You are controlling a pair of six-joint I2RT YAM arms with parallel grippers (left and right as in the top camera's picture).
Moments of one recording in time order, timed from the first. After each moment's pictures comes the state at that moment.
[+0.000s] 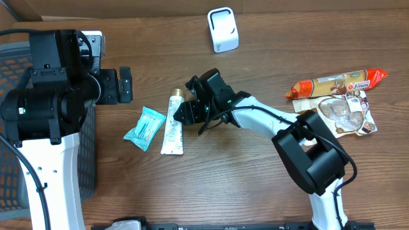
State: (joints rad) left arm 0.05 1.40 1.85 -1.36 -0.02 0.03; right arm 0.68 2.14 1.38 -0.15 -0.56 0.49
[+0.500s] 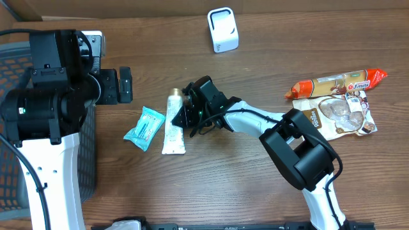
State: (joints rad) left arm 0.05 1.40 1.85 -1.36 -0.02 0.03; right arm 0.71 2.21 1.40 -0.08 -0.59 0.69
